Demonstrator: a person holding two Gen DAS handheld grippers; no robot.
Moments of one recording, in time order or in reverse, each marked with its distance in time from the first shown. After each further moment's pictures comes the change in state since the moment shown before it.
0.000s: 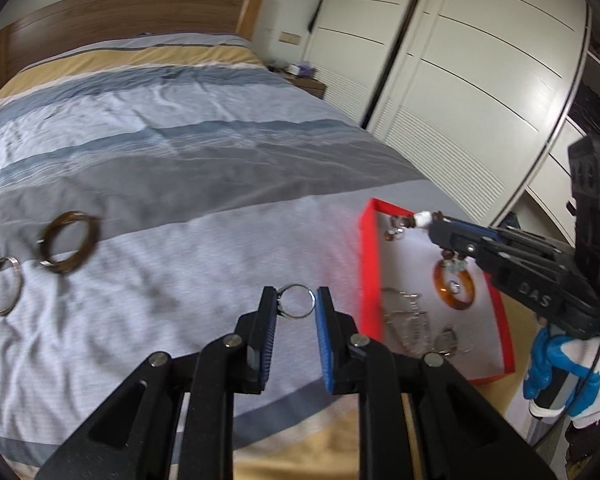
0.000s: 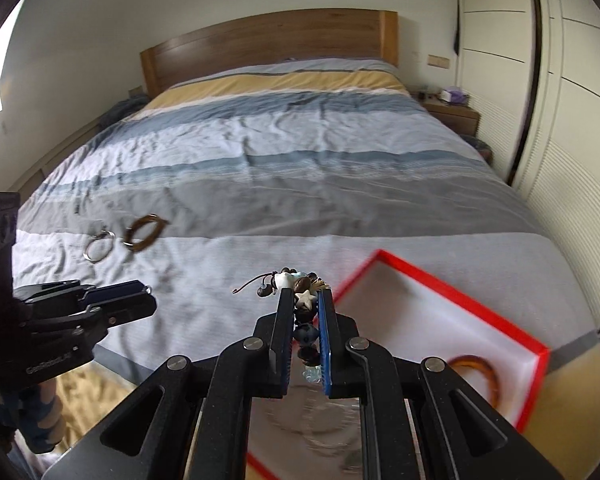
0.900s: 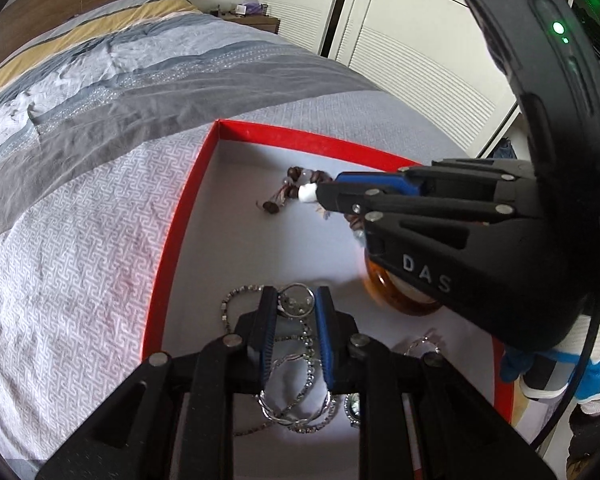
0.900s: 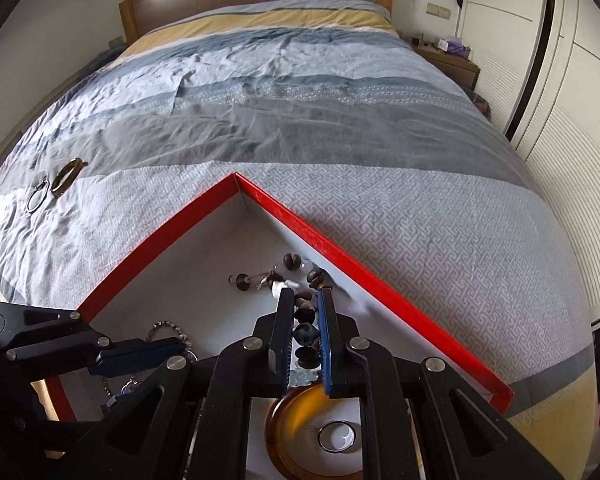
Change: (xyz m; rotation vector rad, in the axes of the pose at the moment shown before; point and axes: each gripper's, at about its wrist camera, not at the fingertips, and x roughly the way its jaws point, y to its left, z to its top) left arm 0.129 -0.118 -0.001 0.125 0.228 -0.010; right arm 0.077 -0.099 -0.014 -0.039 0.217 -0.016
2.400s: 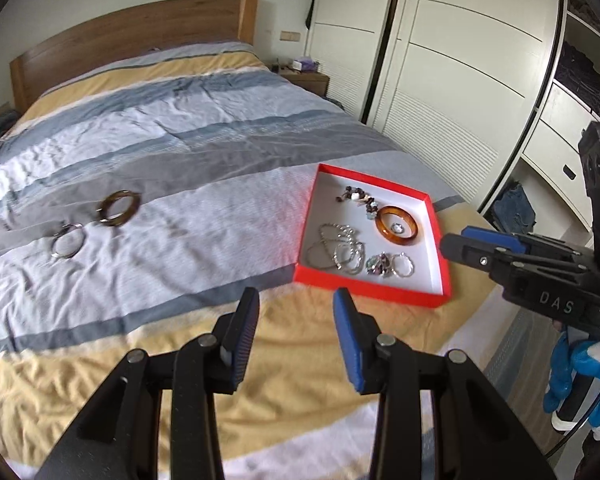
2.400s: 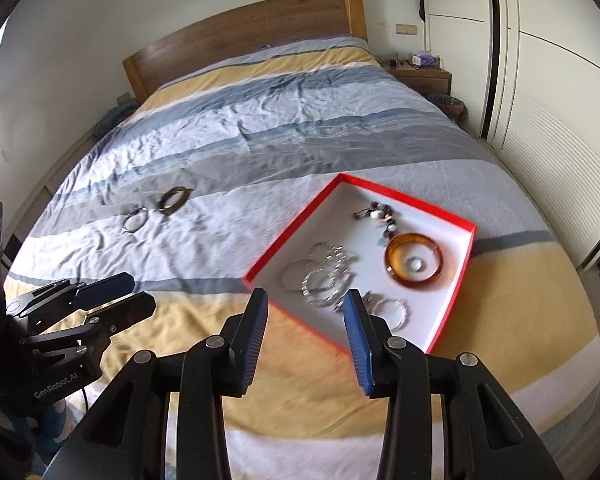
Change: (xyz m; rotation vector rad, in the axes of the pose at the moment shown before) left arm -0.241 0.018 -0.121 -0.095 -0.198 0.161; right arm -0.203 0.096 -0.094 0.171 -0.131 0.057
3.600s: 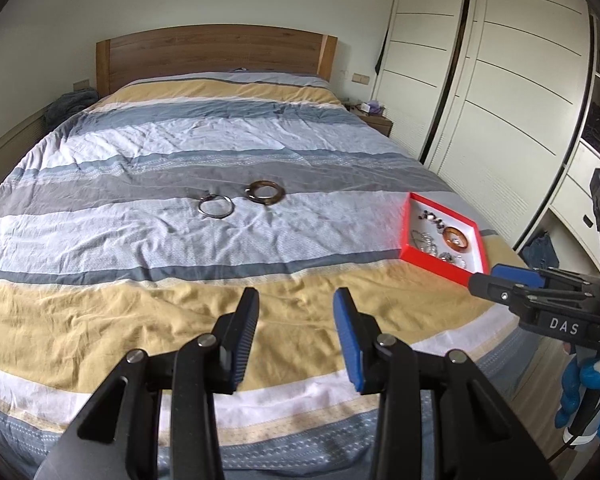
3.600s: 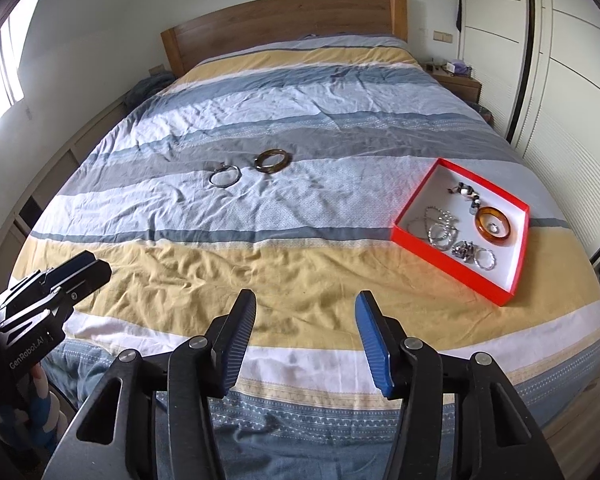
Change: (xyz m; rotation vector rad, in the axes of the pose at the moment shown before) left arm -0.156 0.143 -0.090 -0.155 -0.130 0.146; right arm -0.055 0.184 -0.059 -0.096 0.048 0.008
